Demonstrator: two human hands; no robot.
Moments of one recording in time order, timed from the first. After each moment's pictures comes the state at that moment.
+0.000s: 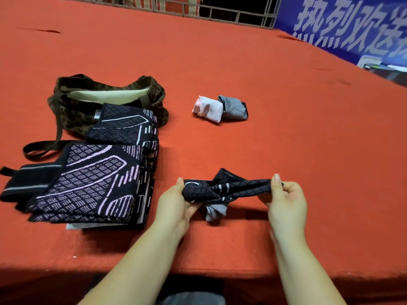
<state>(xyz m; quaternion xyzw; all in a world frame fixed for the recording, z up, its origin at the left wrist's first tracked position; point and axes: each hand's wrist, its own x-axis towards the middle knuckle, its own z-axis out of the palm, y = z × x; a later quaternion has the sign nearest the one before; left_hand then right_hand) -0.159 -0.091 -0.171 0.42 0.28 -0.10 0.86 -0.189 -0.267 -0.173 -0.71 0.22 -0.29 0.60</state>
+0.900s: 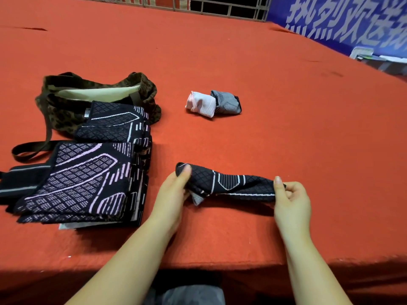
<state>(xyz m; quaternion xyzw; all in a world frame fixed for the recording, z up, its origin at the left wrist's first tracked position) -0.159 -0.090 -0.179 0.57 0.09 -0.07 0.81 -0.202 -0.295 -0.182 -0.79 0.23 -0.29 0.49</state>
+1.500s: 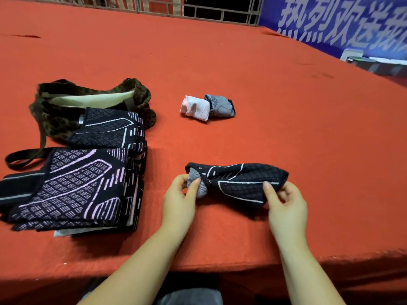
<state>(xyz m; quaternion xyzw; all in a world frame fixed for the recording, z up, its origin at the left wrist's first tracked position) -0.161 -0.106 -0.198 0.79 0.02 0.09 0.60 -0.212 -0.291 -0.180 -0.76 0.20 -0.30 0.53</state>
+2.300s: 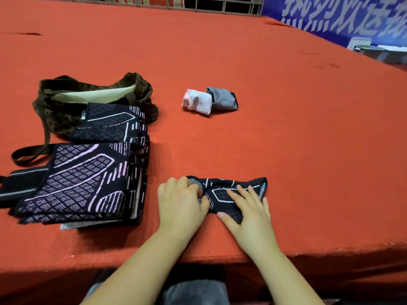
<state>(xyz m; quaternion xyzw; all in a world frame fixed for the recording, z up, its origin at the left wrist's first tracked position) -0.177 -0.099 -0.203 0.97 -0.10 0.18 0.13 -0.228 -0.252 -0.219 -0.96 0.04 -0.09 0.26</state>
